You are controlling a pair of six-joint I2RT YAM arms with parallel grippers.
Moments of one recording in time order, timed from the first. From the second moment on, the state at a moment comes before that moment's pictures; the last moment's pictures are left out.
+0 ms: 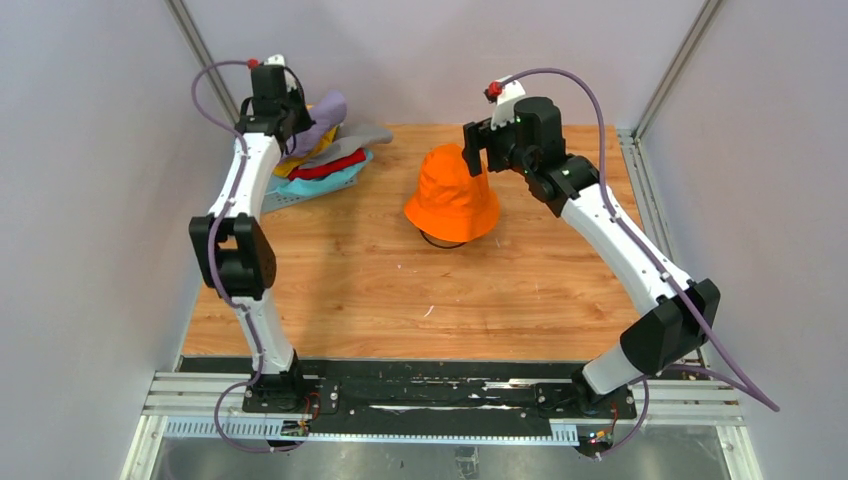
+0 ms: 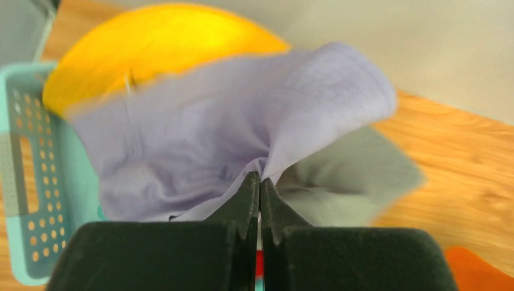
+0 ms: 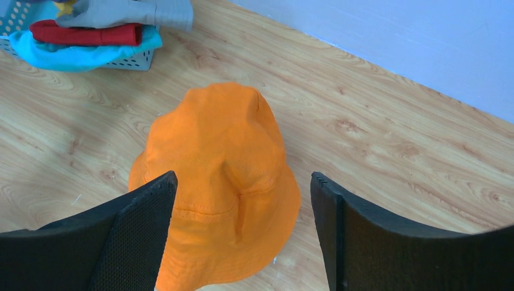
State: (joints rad) left arm 0.03 1.98 1.87 -0.41 -0.02 -0.29; right arm 0.50 1.52 1.55 -0.40 0.01 -0.02
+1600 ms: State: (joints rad) left arm -0.17 1.61 1.87 -0.01 0.75 -0.67; right arm 0.32 1.68 1.54 0.31 -0.90 0.20
